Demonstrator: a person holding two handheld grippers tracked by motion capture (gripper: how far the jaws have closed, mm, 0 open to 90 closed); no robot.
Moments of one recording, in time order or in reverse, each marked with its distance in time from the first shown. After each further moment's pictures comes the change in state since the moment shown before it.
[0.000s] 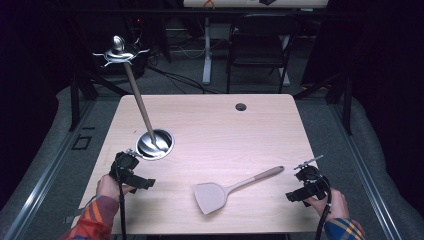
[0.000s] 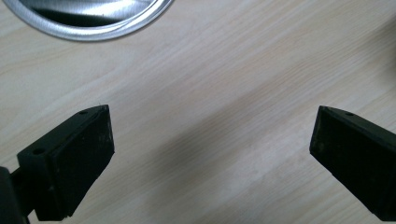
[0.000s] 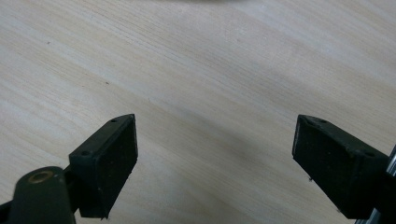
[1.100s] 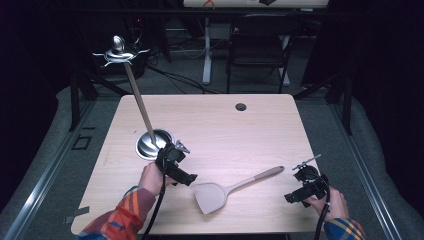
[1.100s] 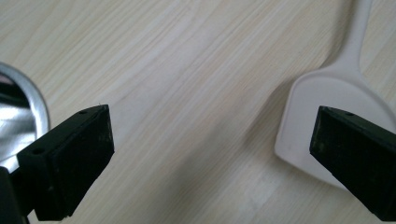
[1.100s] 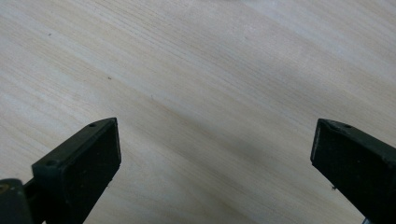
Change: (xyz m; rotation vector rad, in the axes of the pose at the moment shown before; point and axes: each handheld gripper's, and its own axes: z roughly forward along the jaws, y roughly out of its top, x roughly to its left) left arm -0.096 0.075 0.032 -0.055 -0.087 0.283; right arm -0.001 0.002 0.004 0.030 0.020 -0.029
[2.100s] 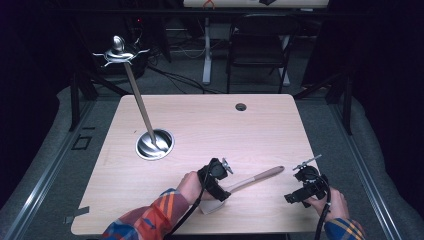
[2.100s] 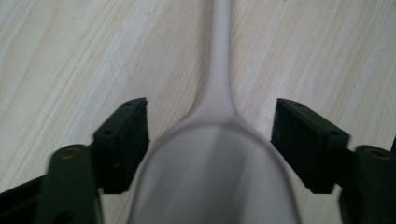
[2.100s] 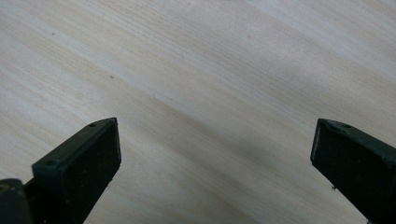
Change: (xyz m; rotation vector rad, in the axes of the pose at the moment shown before) left arm -0.091 0.044 0.063 0.127 -0.165 0.245; right arm 0.000 0.000 0.000 0.000 0.013 -0.005
